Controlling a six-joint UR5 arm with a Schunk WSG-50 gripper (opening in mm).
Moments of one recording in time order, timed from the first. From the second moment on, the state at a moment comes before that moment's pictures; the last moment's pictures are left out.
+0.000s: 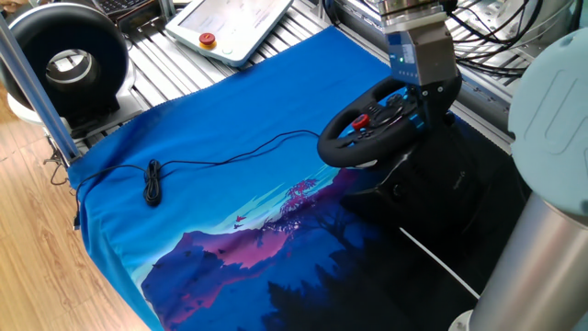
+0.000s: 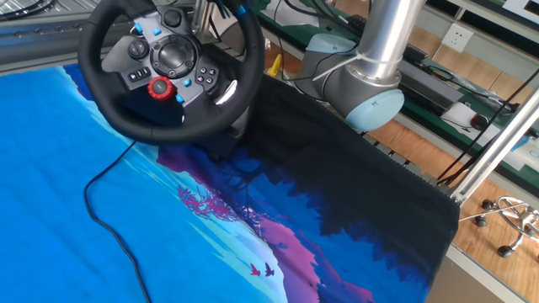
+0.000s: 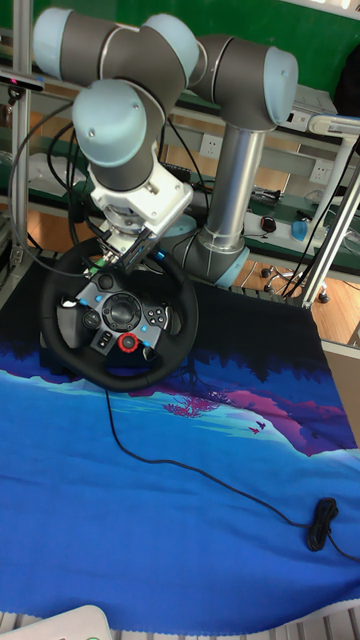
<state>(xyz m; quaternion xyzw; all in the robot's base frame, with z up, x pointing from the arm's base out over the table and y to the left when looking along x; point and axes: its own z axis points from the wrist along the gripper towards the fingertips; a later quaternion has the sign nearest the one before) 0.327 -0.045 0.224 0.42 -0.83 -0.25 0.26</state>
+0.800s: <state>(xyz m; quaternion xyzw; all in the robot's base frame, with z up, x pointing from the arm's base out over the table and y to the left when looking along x) 0.338 -0.008 0.212 0.39 -0.84 -0.25 0.26</state>
